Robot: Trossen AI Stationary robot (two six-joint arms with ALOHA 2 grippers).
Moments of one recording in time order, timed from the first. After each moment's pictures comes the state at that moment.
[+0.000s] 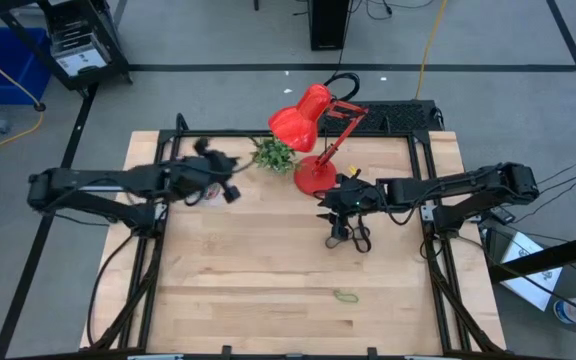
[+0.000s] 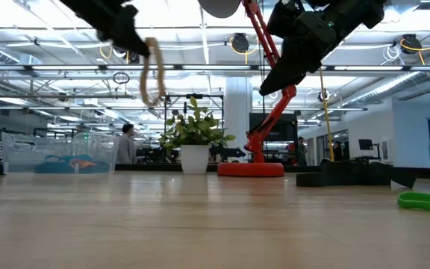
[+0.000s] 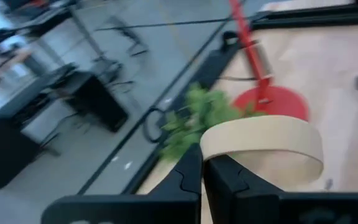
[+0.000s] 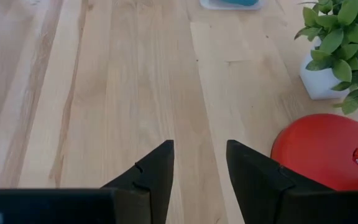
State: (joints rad) left arm 0.09 1.00 0.84 -0.32 -0.59 0.07; right arm 0.00 1.34 0.85 -0.21 0.08 0.07
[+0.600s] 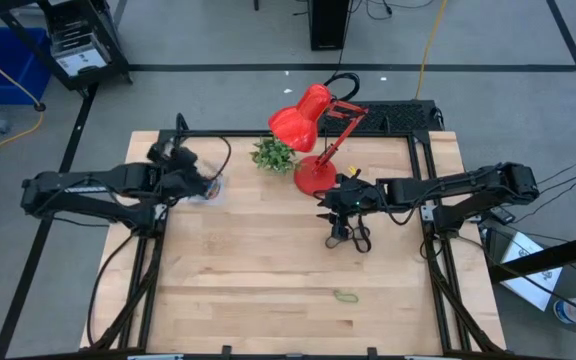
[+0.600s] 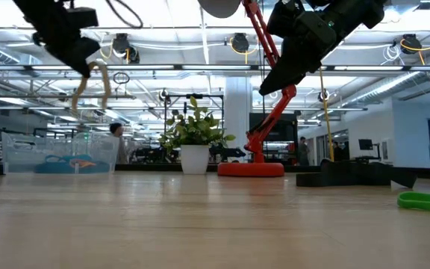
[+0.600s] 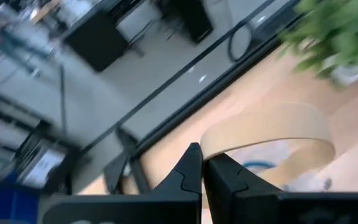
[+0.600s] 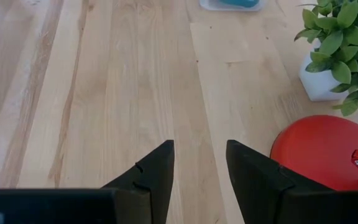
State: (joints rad) left arm 0.09 0.89 0.84 -1.04 -0.91 -0.51; right arm 0.00 1.34 0.85 -0.21 0.08 0.06
